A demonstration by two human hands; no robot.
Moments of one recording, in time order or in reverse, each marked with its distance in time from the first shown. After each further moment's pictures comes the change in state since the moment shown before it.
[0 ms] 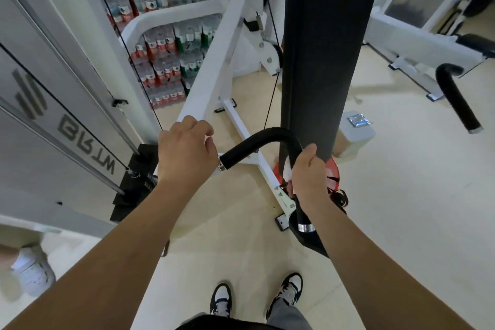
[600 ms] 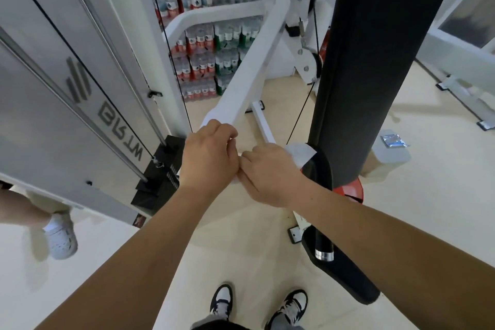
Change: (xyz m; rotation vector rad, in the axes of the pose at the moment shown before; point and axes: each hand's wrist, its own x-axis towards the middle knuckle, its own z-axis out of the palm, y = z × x) left_hand -0.001 0.000 0.001 -0.131 0.135 -0.039; right_hand 0.002 -0.045 0.072 -0.984 -0.414 -1.571
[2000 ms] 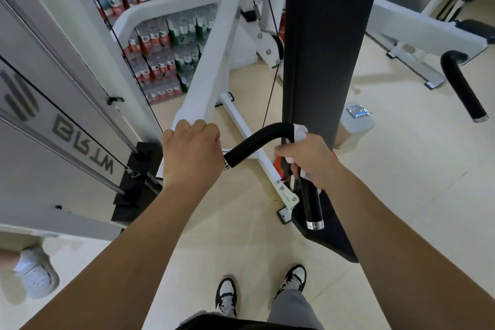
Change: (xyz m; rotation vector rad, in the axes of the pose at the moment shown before) left_hand -0.002 0.008 -0.004 0.345 -0.177 0.148; right_hand -0.065 0.039 -0.029 1.130 0.017 1.444
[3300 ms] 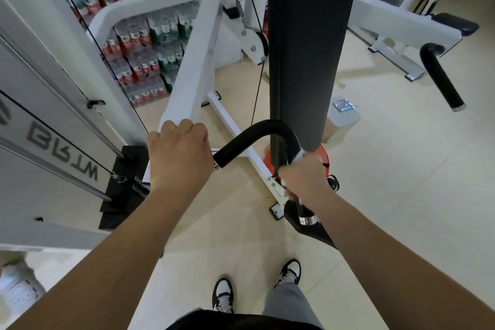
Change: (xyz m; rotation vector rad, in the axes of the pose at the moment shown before) left_hand 0.001 0.002 -0.001 0.022 -0.029 0.002; right_hand -0.024 0.035 0.012 -0.108 0.210 0.155
